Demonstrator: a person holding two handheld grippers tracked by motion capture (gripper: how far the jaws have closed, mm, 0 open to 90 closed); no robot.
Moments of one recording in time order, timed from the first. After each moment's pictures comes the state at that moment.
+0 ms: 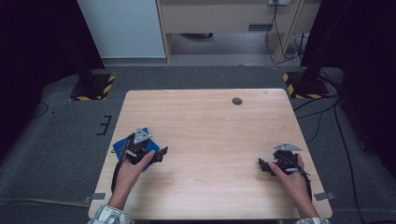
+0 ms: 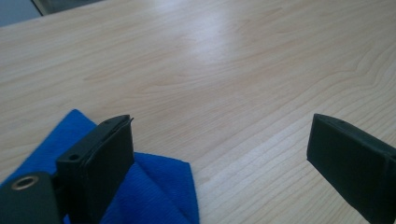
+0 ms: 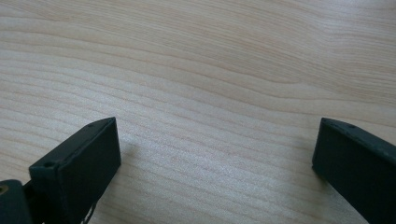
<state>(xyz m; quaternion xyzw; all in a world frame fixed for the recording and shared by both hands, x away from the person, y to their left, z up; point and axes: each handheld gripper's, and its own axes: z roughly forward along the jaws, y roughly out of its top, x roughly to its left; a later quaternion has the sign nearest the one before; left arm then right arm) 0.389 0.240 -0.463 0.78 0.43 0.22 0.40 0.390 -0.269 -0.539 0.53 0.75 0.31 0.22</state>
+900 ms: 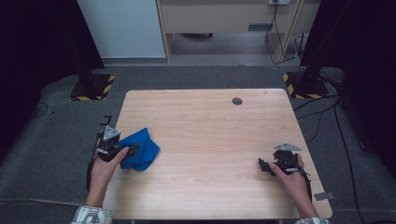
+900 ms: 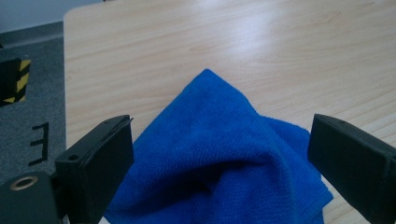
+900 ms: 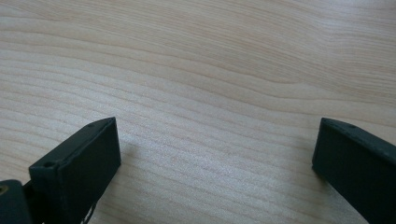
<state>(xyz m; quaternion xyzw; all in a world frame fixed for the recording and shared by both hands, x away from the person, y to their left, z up) 0.394 0.322 -0.470 0.75 0.50 0.25 0.36 0.390 -0.269 -0.539 0.53 0.75 0.31 0.22</state>
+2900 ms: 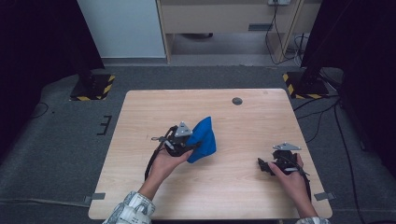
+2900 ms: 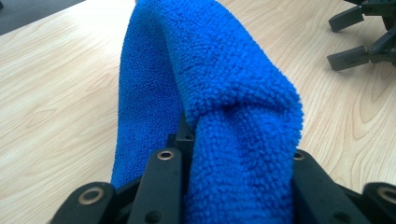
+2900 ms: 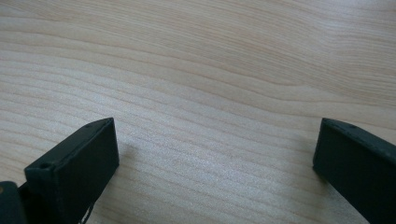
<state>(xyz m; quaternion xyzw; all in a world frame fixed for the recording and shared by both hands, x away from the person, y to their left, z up) 0.413 0.113 -0.449 0.84 0.31 0.14 0.42 0.391 -0.267 -0.540 0.53 0.76 0.31 0.22</state>
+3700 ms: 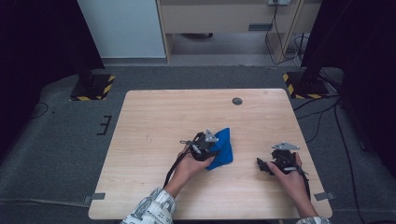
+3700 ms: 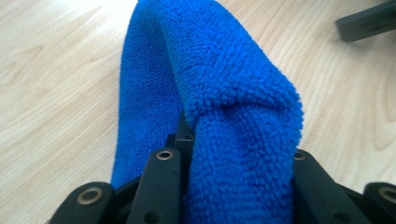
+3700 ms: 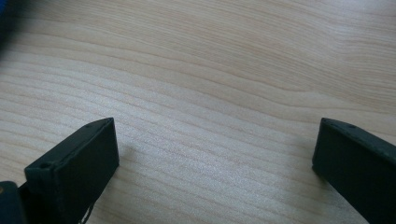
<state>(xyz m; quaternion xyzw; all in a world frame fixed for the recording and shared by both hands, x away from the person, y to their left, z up) 0.424 0.044 -0.496 0.88 0.30 0.11 0.35 0.393 -0.264 -0.539 0.53 0.76 0.31 0.22</state>
